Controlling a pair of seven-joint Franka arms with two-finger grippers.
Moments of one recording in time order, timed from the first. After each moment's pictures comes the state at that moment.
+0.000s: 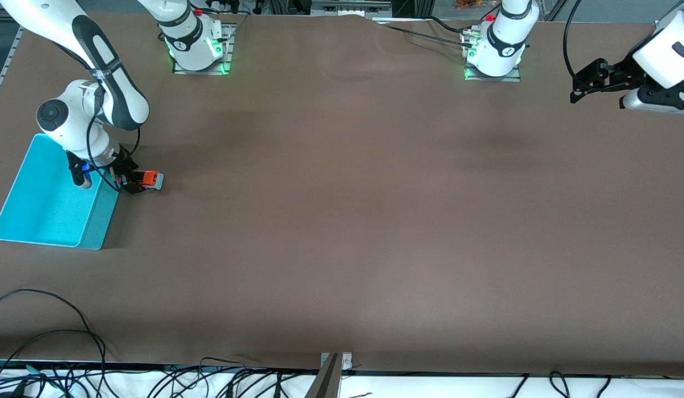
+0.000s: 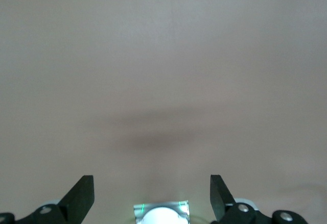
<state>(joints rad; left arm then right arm) 0.02 -0.09 -0.08 -1.61 -0.03 1.39 0.03 -0.13 0.29 -0.07 -2.45 -0.01 2.80 0.91</state>
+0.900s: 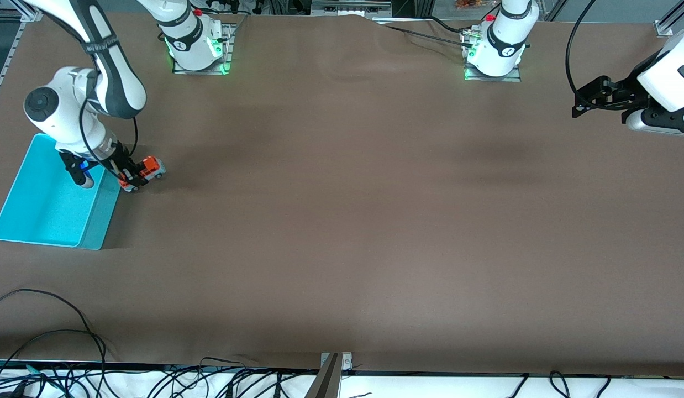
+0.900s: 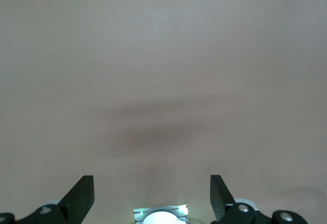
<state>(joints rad) 0.02 0.01 -0.08 -1.50 -0.03 1.38 0.03 -0.13 0.12 0.00 -2.44 -0.01 2.60 0.75</state>
